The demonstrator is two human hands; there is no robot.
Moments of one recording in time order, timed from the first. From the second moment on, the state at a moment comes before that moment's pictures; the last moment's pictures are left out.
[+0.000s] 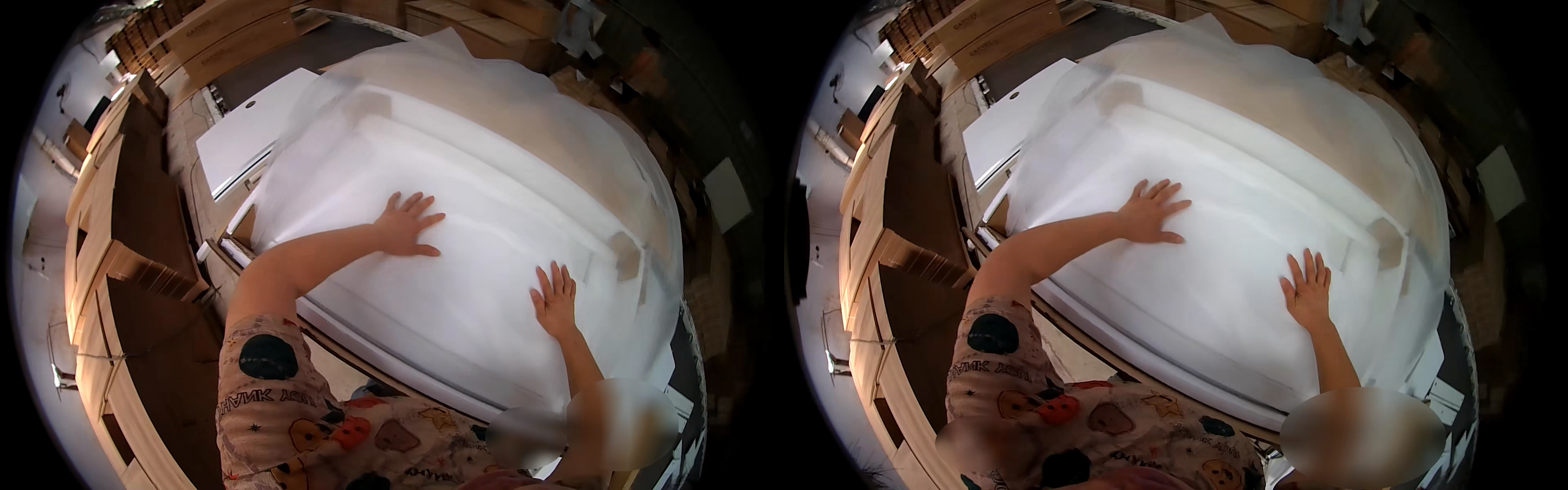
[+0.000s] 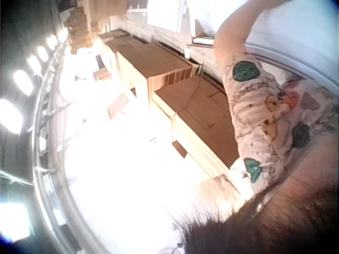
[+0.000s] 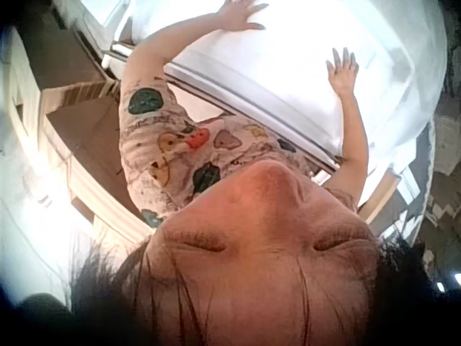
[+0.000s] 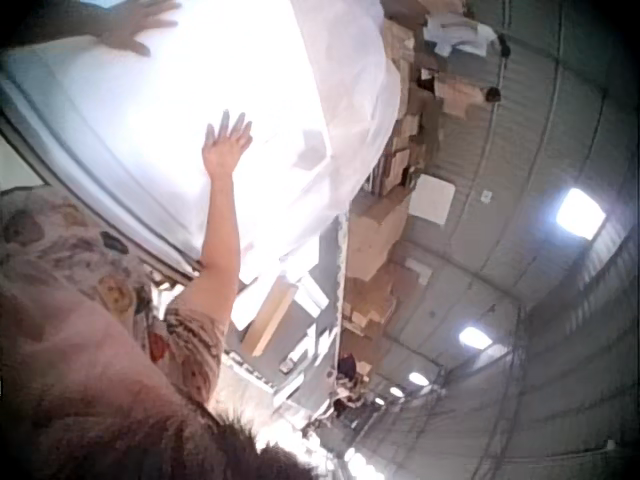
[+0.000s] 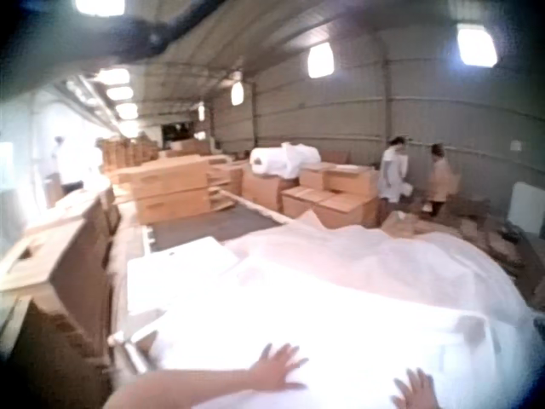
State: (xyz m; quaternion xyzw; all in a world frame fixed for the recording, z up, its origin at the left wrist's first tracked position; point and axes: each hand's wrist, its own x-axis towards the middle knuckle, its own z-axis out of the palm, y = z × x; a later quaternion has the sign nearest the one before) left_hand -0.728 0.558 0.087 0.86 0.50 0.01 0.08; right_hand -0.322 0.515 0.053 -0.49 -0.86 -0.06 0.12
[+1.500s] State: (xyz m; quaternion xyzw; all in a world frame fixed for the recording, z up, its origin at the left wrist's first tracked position) left_hand -0.416 0.106 0.036 0.64 0.41 -0.08 0.64; right_hand -0.152 -0.119 0.019 -0.66 -0.05 0.54 0.53
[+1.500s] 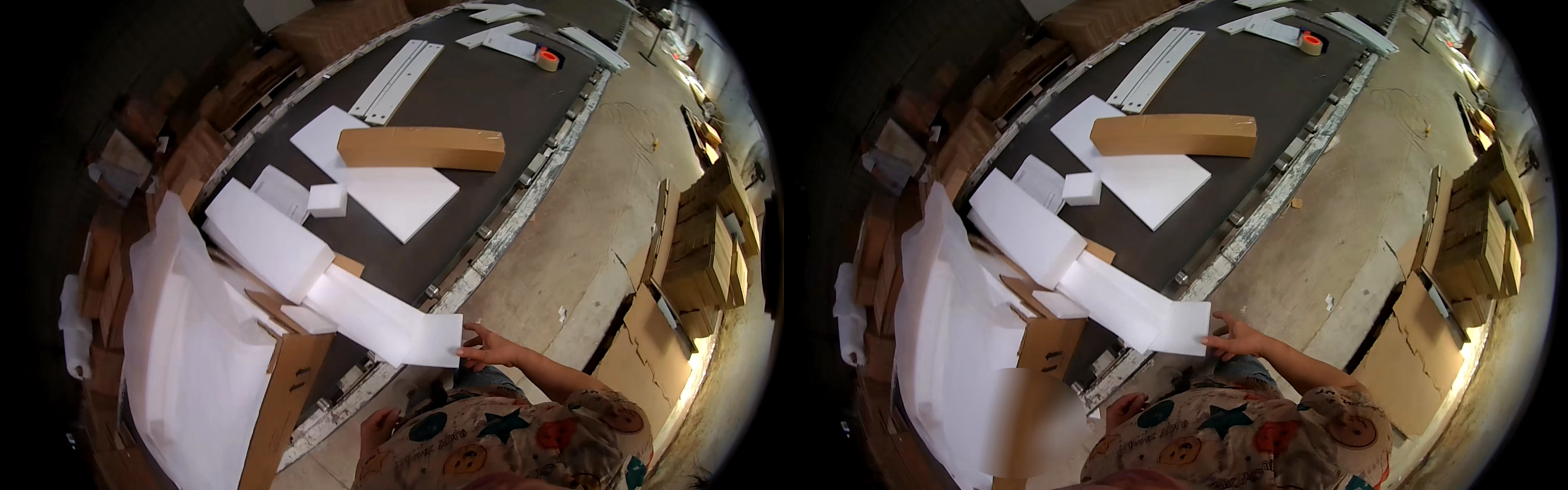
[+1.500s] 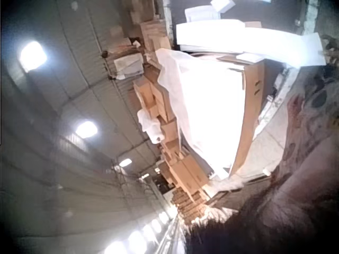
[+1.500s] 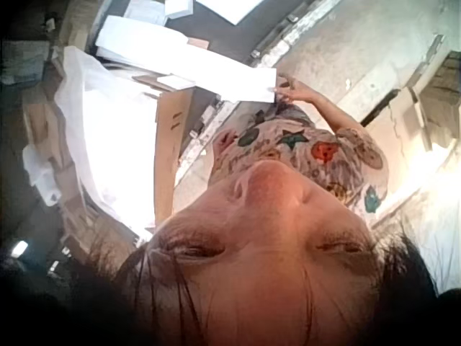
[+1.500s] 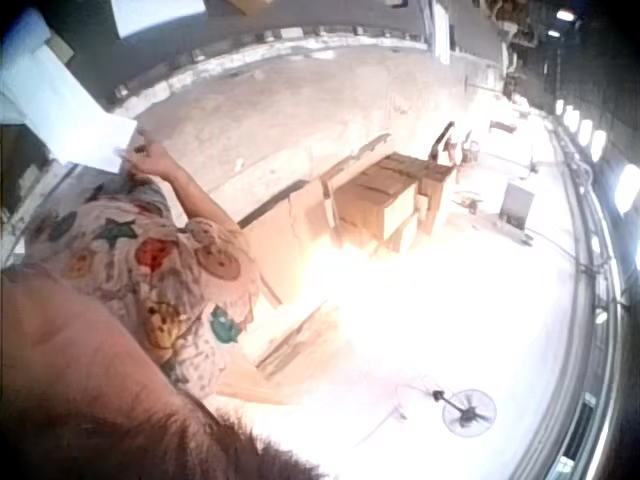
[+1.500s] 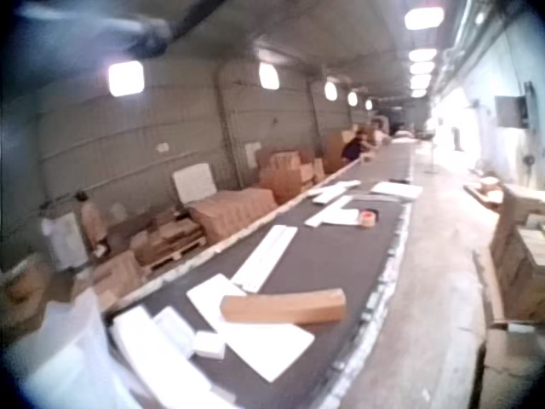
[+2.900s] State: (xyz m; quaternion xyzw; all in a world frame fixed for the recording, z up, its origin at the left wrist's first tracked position) left_hand -1.162 0.224 -0.014 0.08 0.57 0.60 0.55; right_hand -0.732 0.256 0.220 -0.40 -0.59 0.65 0.24
